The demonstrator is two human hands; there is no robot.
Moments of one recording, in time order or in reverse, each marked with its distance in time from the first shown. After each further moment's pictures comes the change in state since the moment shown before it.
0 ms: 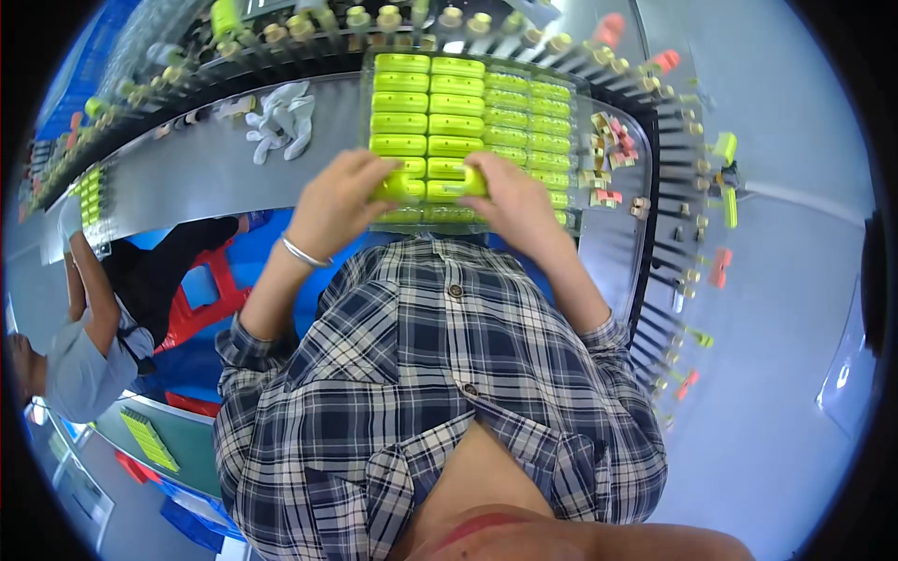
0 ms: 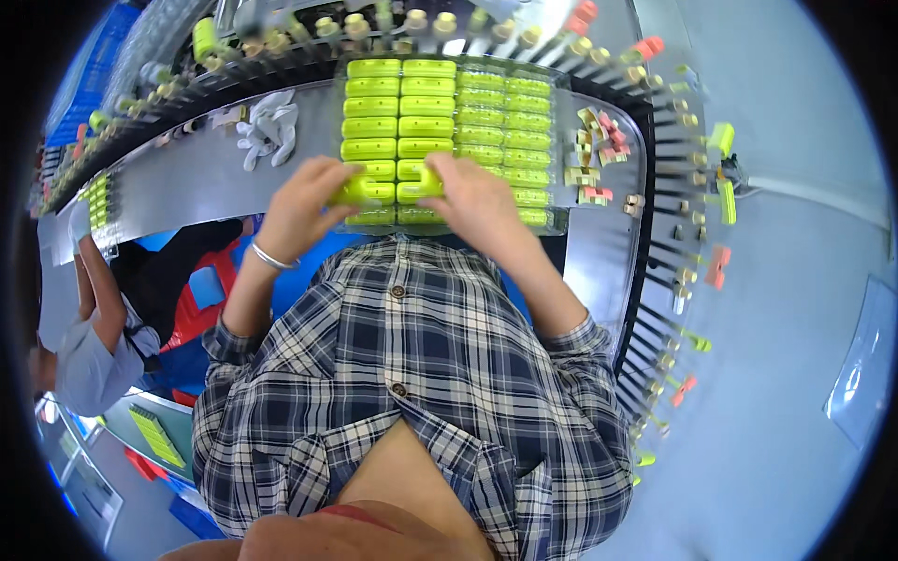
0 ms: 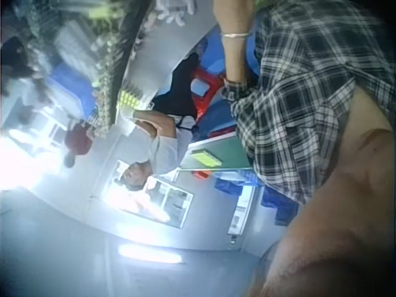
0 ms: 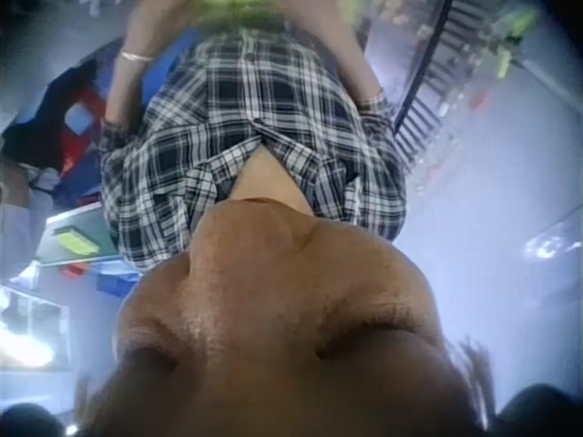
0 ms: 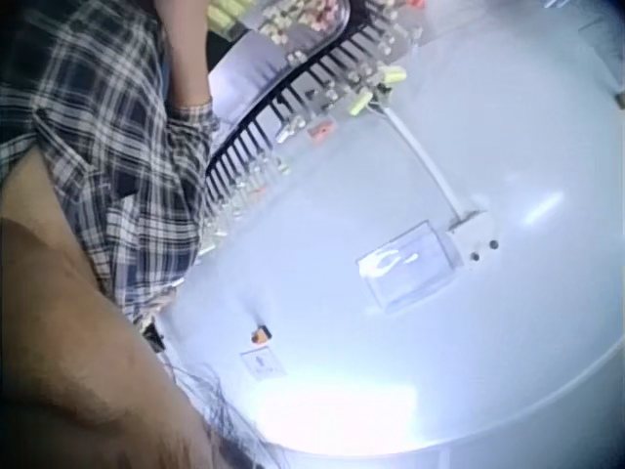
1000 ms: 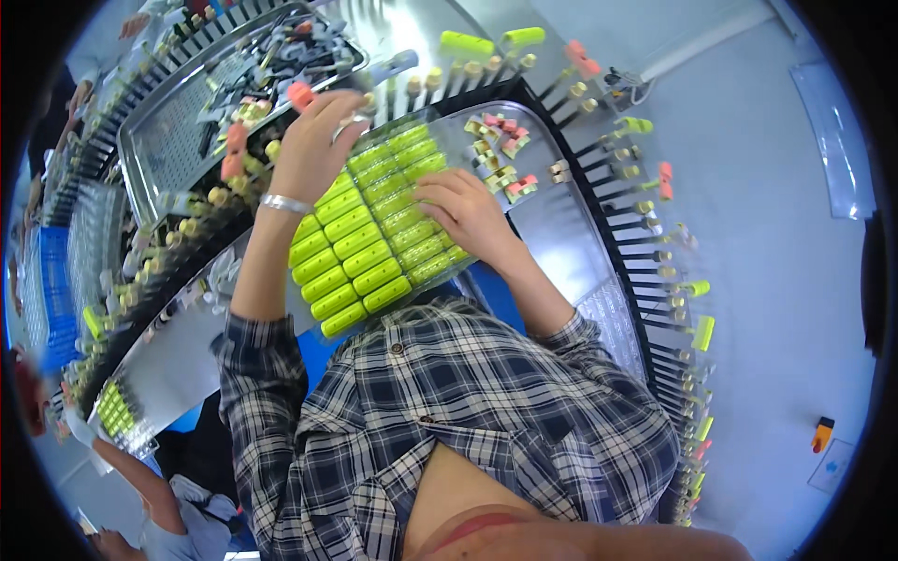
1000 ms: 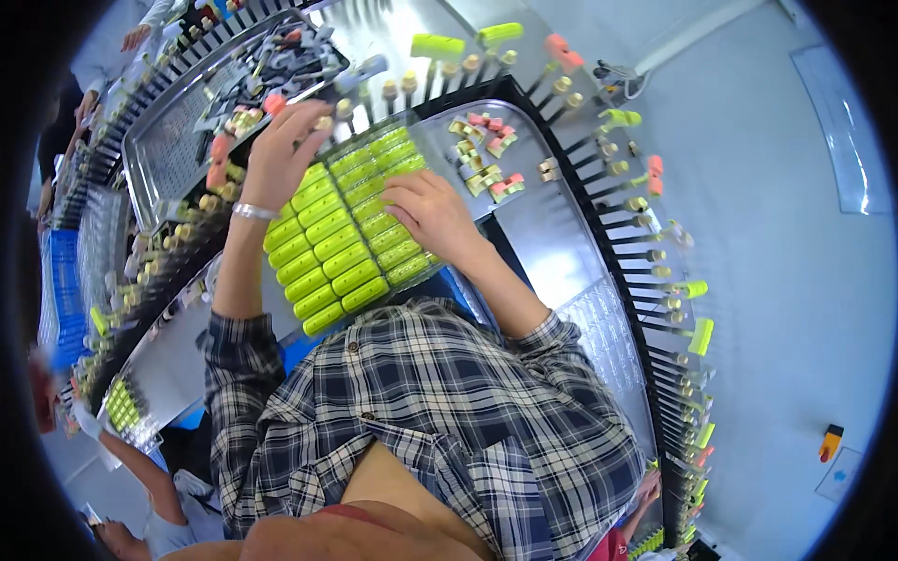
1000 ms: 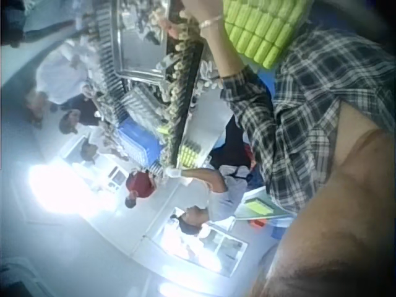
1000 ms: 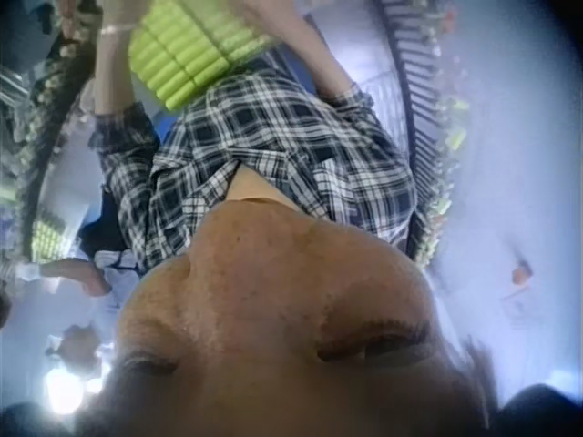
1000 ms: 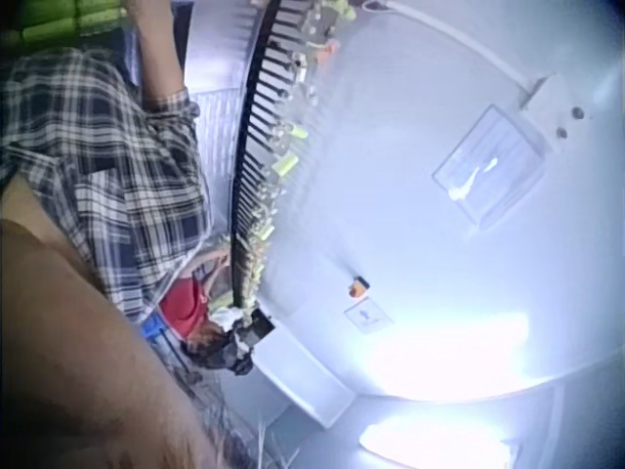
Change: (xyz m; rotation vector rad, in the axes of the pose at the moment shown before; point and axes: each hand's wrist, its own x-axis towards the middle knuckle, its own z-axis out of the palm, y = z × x) left_hand 0.228 0.044 -0.001 -0.059 0.211 0.461; right_hand -0.010 0.060 -0.052 -0.002 0.499 -0.050
